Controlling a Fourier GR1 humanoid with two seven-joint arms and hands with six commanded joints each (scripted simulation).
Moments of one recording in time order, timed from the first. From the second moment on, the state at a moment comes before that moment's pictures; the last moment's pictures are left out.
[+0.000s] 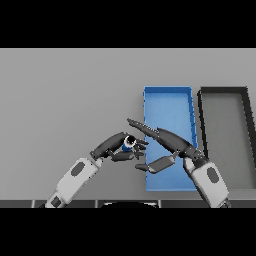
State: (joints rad) left arm -0.33 0.17 -0.57 -1.55 0.15 -0.21 -0.04; right arm -0.32 -0.32 0.31 -2.01 -0.27 0.45 0.33
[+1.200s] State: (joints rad) left arm -0.31 0.16 -0.55 -1.56 0.16 -0.24 -0.07; right arm -0.56 -0.11 0.41 -1.75 -0.28 0.52 0.36
